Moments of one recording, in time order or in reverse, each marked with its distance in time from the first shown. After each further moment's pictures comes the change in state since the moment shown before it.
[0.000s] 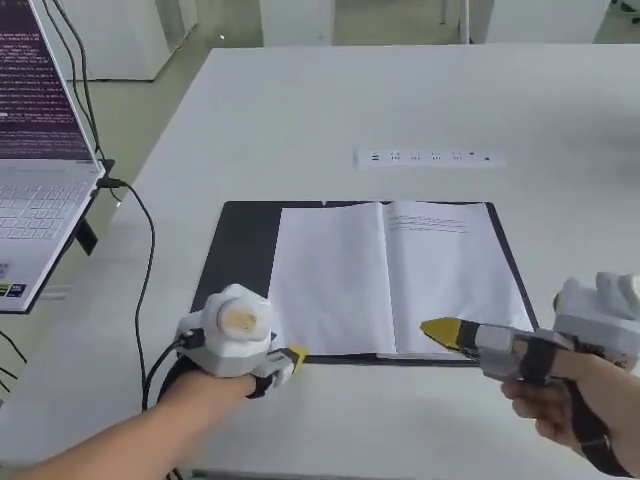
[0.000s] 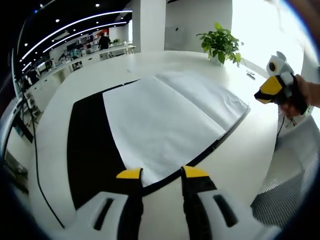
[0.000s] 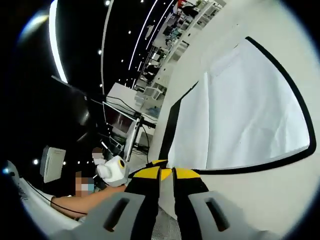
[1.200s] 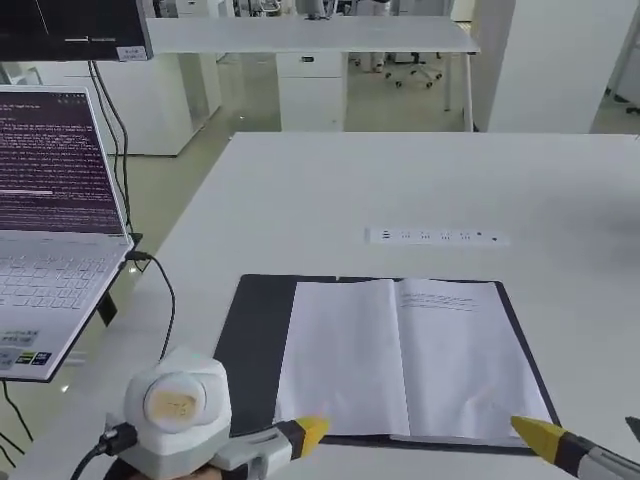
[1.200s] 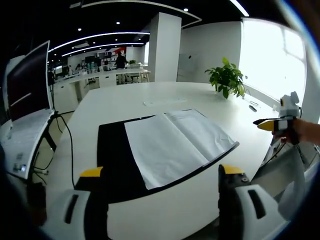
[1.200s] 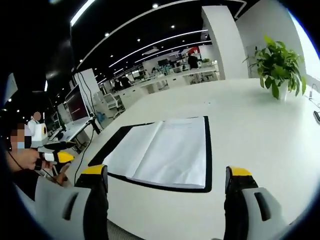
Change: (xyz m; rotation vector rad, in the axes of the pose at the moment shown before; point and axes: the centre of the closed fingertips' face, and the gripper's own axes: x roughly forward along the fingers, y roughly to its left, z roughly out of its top) left arm -0.094 0.003 0.047 -0.085 -0.215 0.075; right arm -0.093 -0.037 0.037 -0.560 -0.226 -0.518
